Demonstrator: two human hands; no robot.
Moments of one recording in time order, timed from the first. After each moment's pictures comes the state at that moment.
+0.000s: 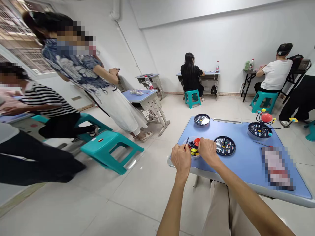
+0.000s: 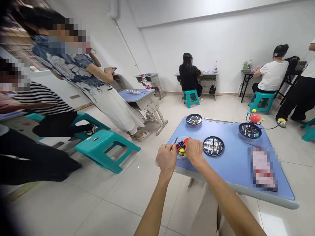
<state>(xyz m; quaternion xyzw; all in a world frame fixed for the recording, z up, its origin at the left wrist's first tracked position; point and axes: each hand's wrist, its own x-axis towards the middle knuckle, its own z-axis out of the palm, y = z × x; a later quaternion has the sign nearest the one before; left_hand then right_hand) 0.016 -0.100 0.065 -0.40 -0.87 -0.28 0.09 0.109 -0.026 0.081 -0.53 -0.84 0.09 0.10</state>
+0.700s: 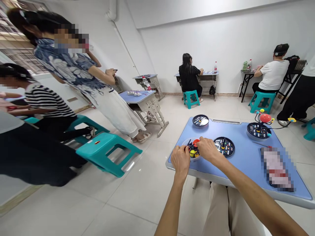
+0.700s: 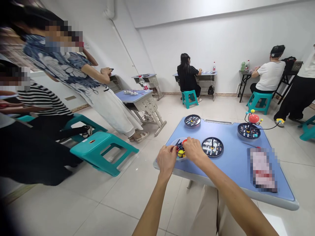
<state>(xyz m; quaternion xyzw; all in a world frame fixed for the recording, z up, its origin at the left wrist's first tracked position) 0.009 -0.091 0.059 -0.42 -0.87 -0.24 0.05 0.123 -0.019 0.104 -0.35 -0.94 0.03 0.01</state>
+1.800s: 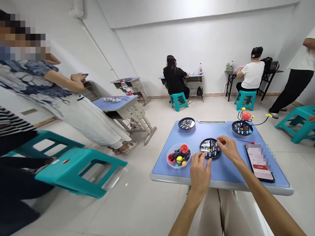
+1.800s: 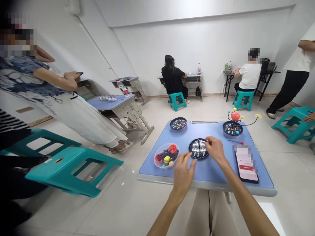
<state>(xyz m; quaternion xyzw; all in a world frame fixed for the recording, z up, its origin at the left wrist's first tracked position) 0.119 -0.089 0.041 -0.60 -0.68 -0.42 -0.02 0.255 0.028 0.058 -0.52 -0.71 0.26 0.39</state>
